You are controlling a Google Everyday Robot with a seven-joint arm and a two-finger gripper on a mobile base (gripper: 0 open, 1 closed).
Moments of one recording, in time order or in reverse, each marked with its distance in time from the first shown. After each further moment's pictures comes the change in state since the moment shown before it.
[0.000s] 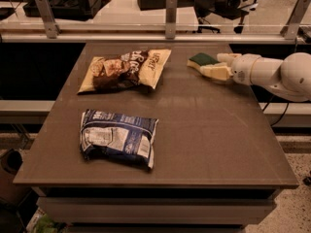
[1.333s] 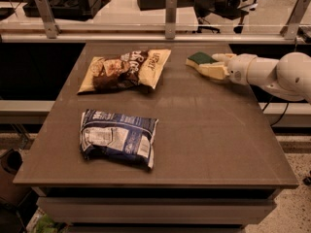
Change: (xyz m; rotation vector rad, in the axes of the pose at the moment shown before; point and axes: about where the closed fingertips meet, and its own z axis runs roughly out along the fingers) arm -0.001 0.006 0.008 -0.014 0.001 0.000
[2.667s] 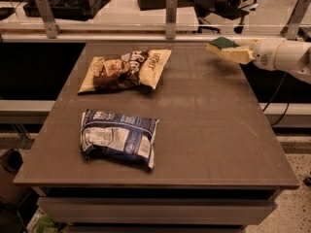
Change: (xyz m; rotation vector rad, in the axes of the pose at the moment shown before) arm -0.036 -0.056 -0.055 0.064 -0.008 0.000
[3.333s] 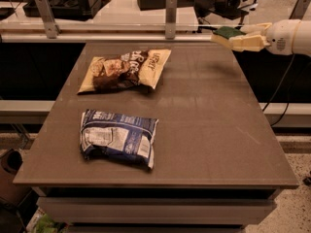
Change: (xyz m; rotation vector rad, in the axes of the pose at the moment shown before) arm -0.042 -0.001 -0.026 -0.129 0.008 -0.048
